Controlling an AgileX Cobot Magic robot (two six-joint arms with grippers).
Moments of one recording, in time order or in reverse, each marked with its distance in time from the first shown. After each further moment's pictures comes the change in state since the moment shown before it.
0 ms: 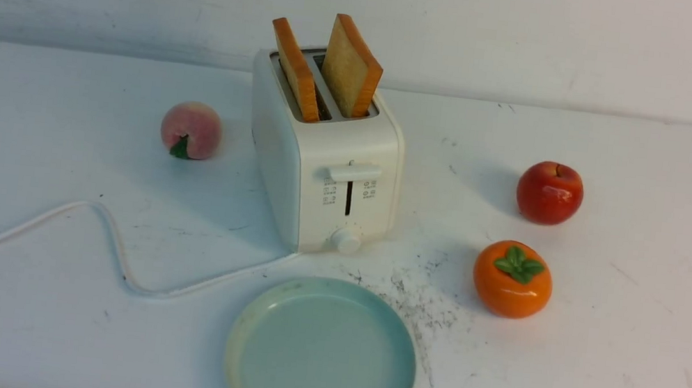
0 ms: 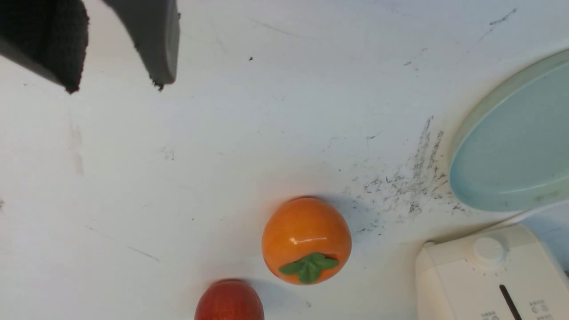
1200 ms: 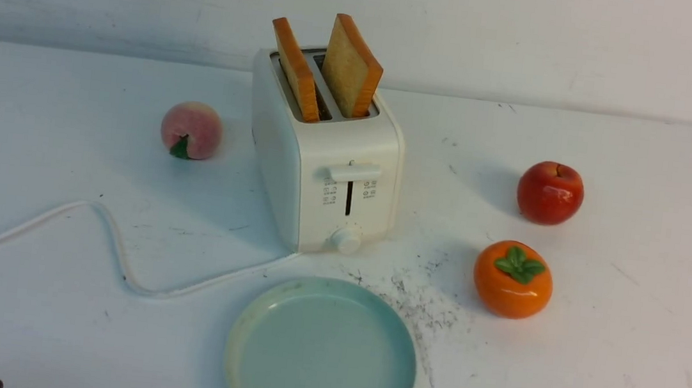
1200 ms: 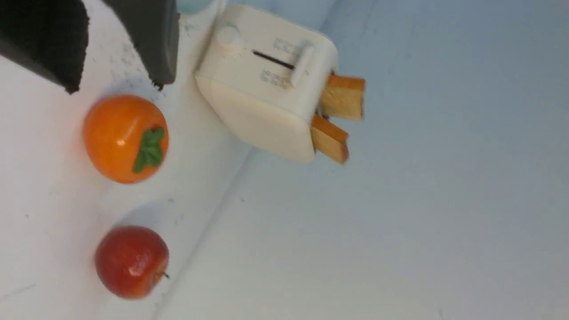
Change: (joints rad) right arm 0.000 0.000 0.007 0.659 -0.303 0.368; left arm 0.000 0.000 0.000 -0.861 -0.139 -0.510
